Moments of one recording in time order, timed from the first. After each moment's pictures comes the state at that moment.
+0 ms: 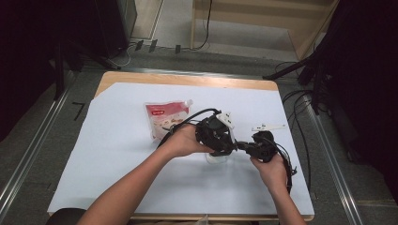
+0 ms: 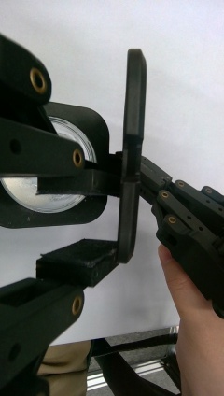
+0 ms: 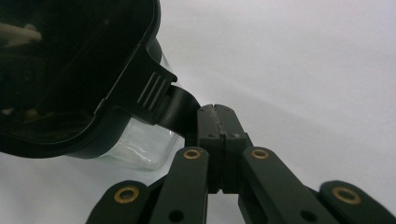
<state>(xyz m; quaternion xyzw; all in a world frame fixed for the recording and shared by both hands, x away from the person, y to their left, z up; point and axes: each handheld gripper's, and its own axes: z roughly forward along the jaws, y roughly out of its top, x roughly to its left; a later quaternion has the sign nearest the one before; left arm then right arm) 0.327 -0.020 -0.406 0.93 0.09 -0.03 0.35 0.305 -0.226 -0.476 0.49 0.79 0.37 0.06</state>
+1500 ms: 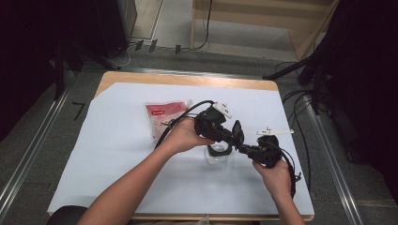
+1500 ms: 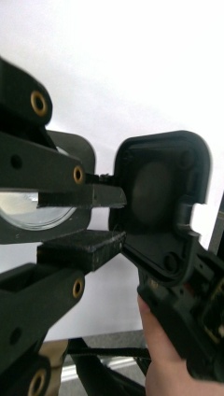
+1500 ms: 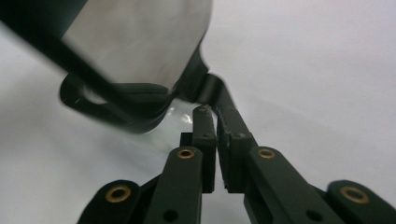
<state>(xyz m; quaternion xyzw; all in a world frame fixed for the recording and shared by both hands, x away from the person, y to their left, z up) 0.345 -0.011 -0.398 0.92 0.15 -0.04 0.37 0.282 -0.230 -0.464 0.48 0.78 0.40 0.05</state>
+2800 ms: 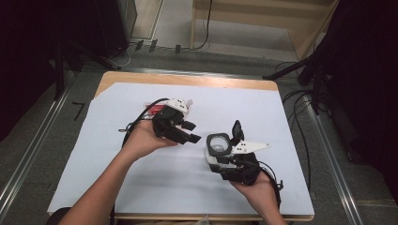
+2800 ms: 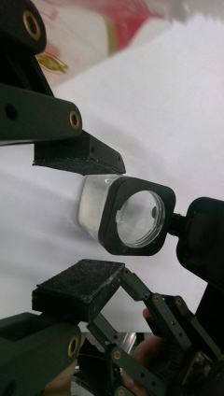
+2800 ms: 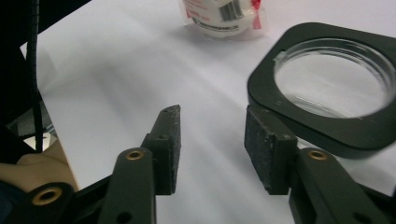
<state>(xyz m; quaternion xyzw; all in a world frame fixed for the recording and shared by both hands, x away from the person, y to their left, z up) 0.326 0.095 -0.382 0.89 0.22 -0.02 0.40 0.236 -0.164 -0.453 0.36 0.82 0.45 0.02</state>
